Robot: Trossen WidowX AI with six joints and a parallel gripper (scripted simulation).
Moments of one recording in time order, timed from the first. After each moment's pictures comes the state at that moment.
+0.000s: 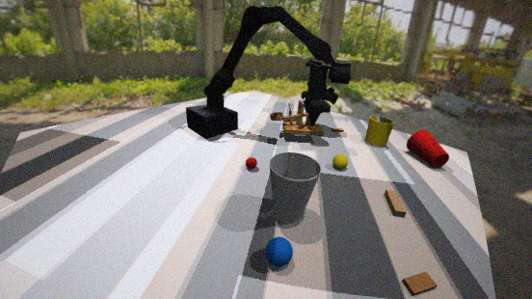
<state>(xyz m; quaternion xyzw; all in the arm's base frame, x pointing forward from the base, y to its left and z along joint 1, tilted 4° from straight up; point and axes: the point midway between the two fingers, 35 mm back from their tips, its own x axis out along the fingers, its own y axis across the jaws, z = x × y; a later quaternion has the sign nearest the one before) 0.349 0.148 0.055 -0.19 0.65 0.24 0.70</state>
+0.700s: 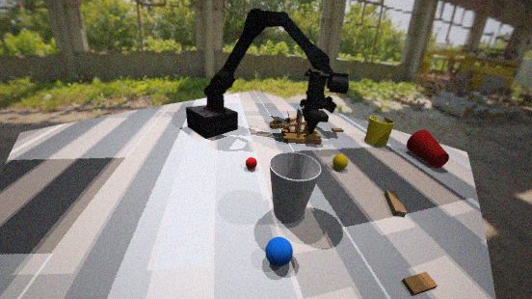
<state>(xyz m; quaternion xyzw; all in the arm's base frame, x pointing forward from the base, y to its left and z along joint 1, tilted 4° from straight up) 0.349 0.152 0.023 -0.19 0.65 0.24 0.70</state>
